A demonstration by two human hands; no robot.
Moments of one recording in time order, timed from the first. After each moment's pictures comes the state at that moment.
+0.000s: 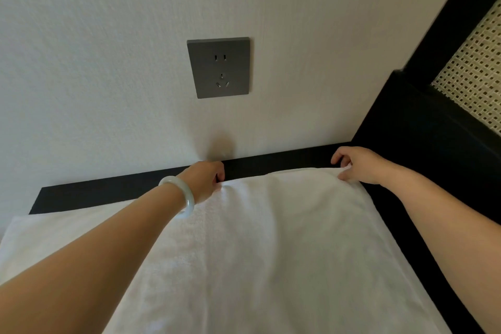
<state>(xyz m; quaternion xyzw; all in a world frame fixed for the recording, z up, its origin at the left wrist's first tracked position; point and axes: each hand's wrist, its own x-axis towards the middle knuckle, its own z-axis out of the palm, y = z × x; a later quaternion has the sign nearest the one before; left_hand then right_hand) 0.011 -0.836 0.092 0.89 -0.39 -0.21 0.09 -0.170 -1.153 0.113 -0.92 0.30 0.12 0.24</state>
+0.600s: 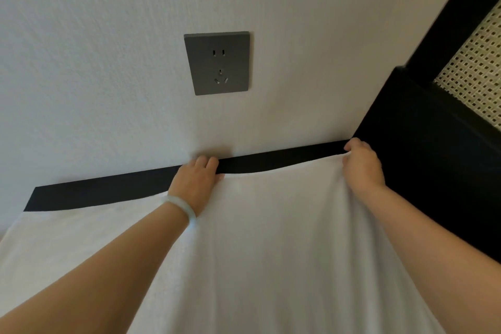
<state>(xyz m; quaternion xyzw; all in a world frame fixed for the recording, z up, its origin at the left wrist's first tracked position) -0.004 -0.833 0.076 0.92 -0.38 -0.02 -0.02 -0.167 -1.127 0.085 -0.87 0.43 -0.11 0.19</state>
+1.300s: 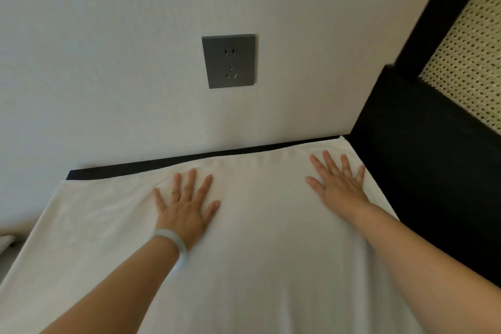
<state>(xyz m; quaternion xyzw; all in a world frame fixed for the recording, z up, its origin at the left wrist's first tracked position) -0.073 -0.755 0.048 0.96 -0.27 -0.11 -0.02 -0.207 -1.071 0.059 -0.95 0.29 0.12 0.07</state>
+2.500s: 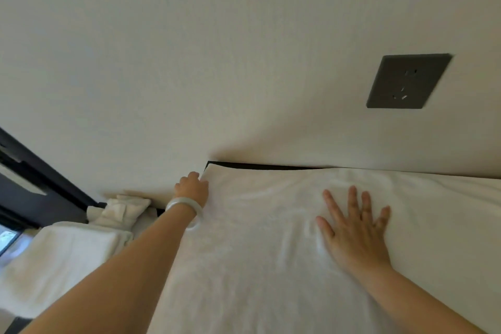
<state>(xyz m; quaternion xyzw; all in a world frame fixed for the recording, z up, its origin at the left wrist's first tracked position) 0.056 -0.562 0.083 0.97 0.11 -0.11 0.21 -0.115 -0.851 0.035 -0.98 0.20 0.05 0.01</state>
